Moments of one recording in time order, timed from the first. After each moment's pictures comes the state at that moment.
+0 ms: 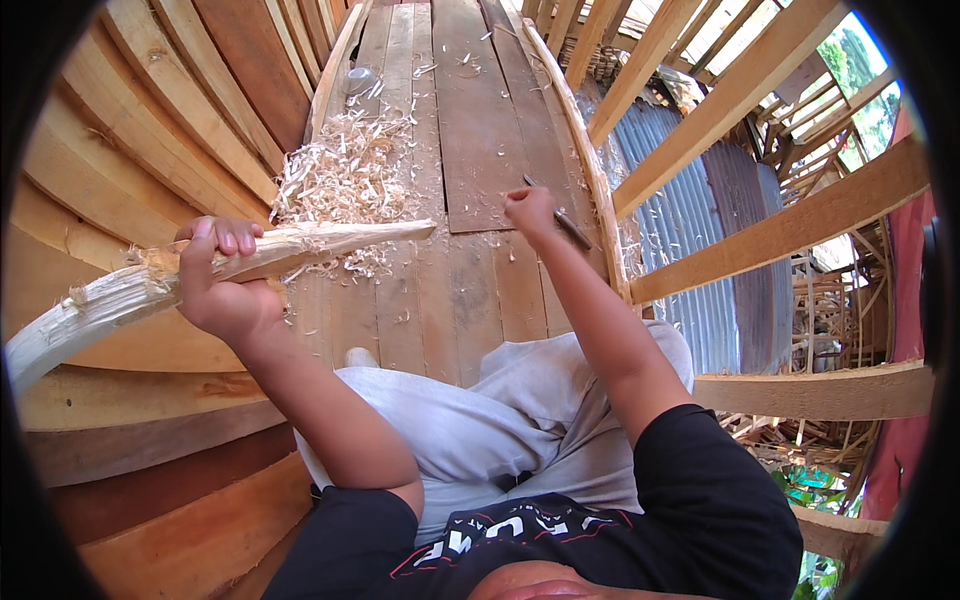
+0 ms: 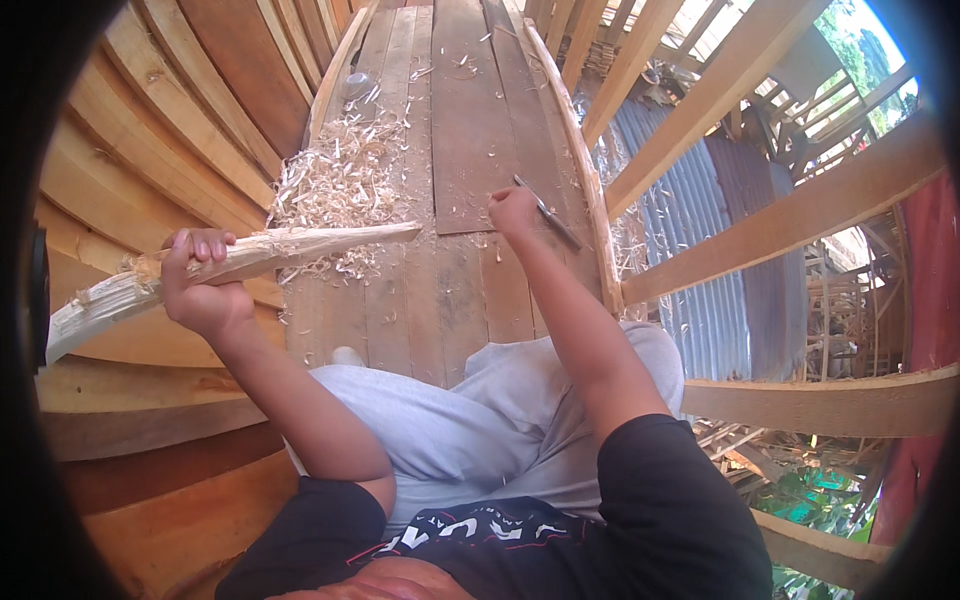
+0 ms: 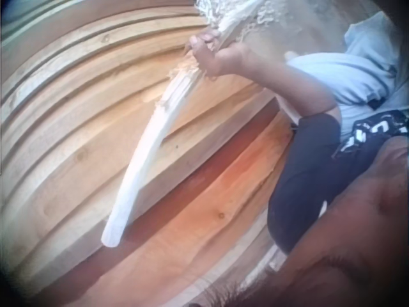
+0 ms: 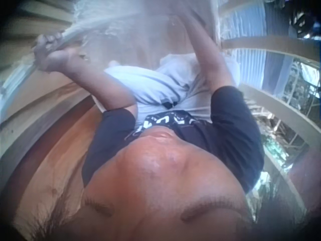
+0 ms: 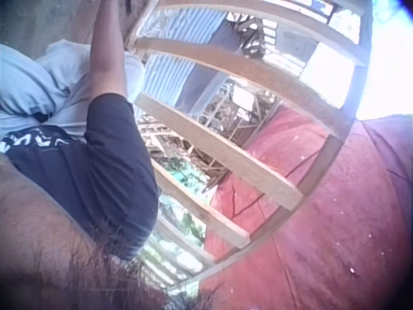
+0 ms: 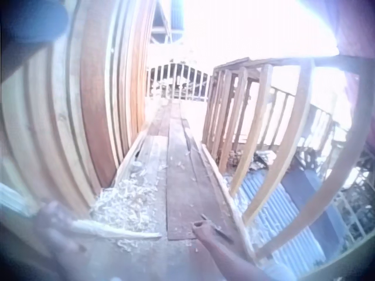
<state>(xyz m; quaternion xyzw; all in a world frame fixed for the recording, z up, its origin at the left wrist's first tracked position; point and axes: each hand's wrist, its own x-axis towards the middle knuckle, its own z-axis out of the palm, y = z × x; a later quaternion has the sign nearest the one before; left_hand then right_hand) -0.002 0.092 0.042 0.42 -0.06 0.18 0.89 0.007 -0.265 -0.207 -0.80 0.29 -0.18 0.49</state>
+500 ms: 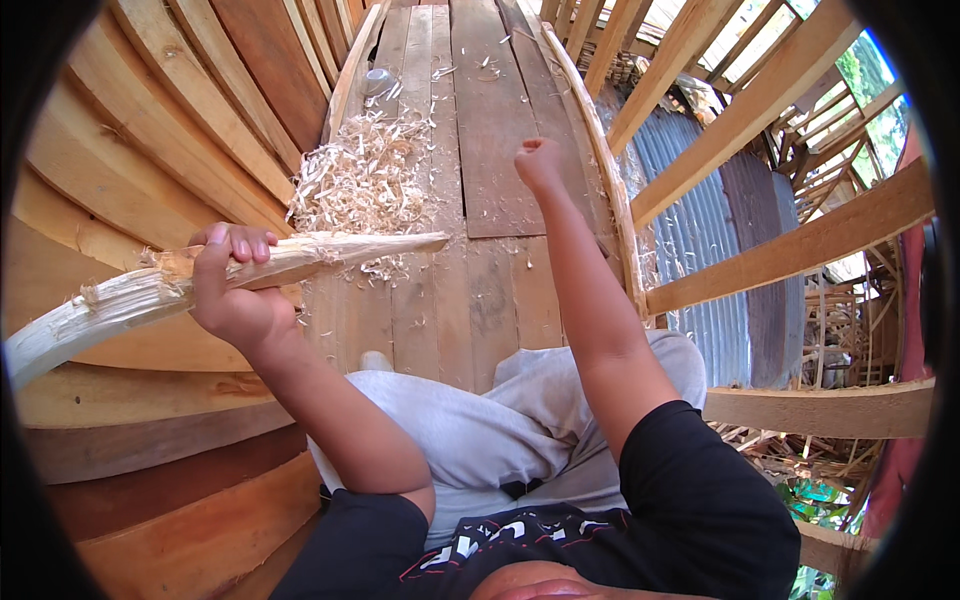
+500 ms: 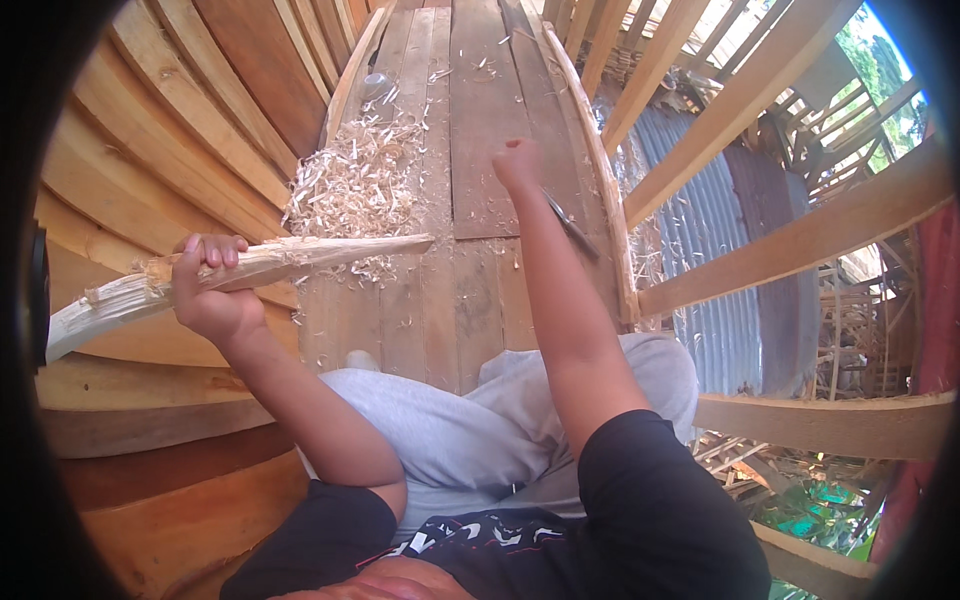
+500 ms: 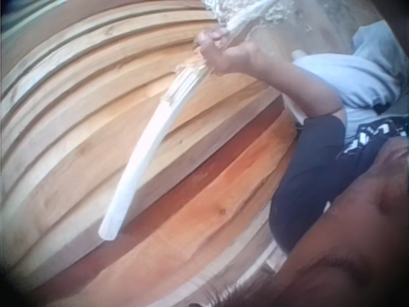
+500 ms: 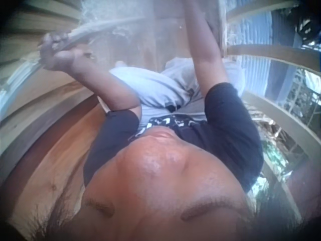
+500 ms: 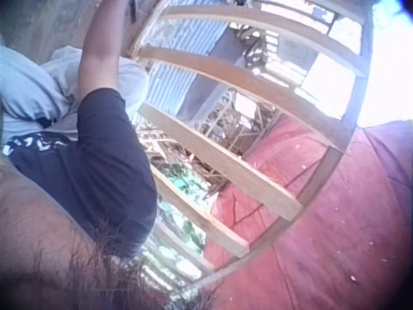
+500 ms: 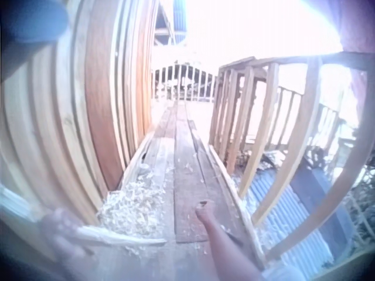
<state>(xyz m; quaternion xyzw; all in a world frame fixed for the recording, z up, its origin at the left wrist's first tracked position) -0.002 0.093 0.041 0.44 -0.05 0.18 0.88 0.083 -0.285 -0.158 -0.83 0.31 -0.23 0.40</state>
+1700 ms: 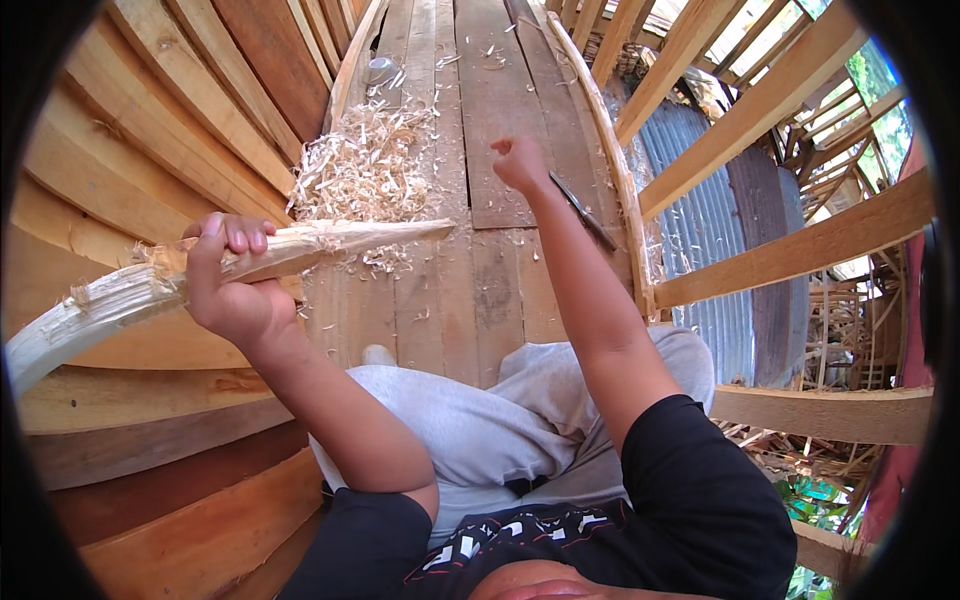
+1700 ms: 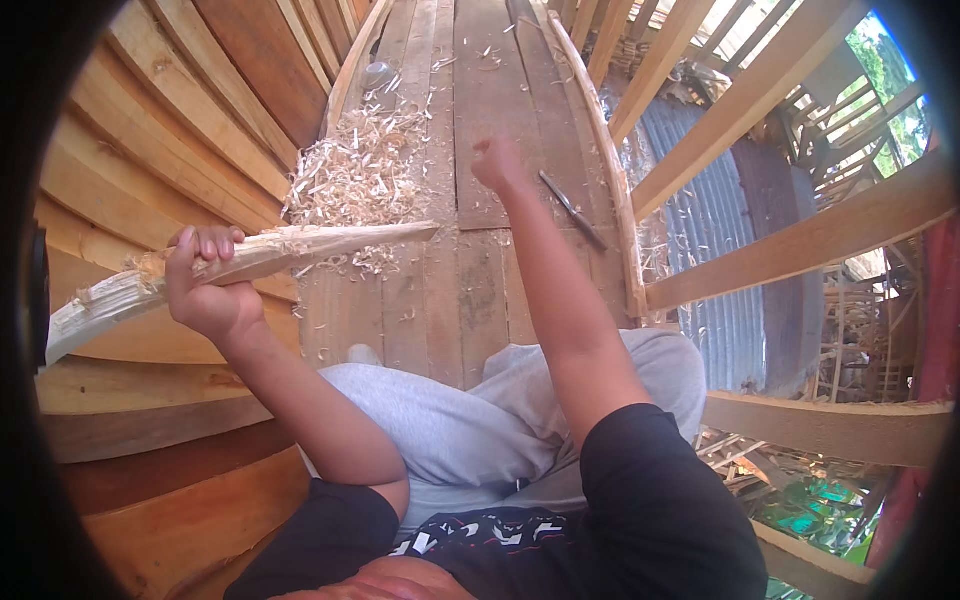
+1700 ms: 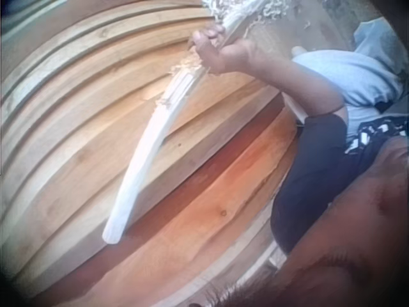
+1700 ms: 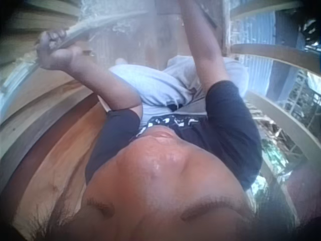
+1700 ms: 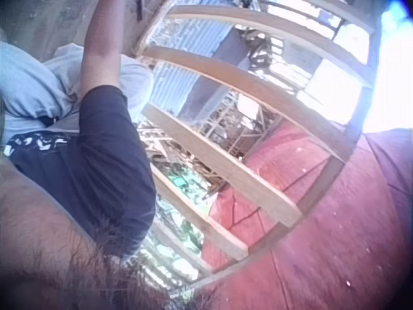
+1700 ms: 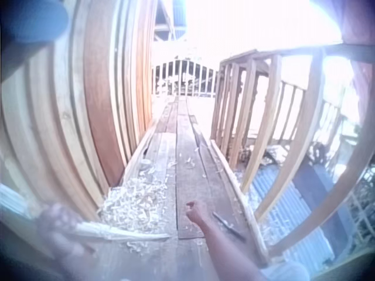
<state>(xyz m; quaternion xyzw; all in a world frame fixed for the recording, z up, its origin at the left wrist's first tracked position) -0.001 0.097 0.039 0.43 -0.06 0.18 0.88 0.086 -0.240 -0.157 -0.92 0.16 -0.10 0.34</state>
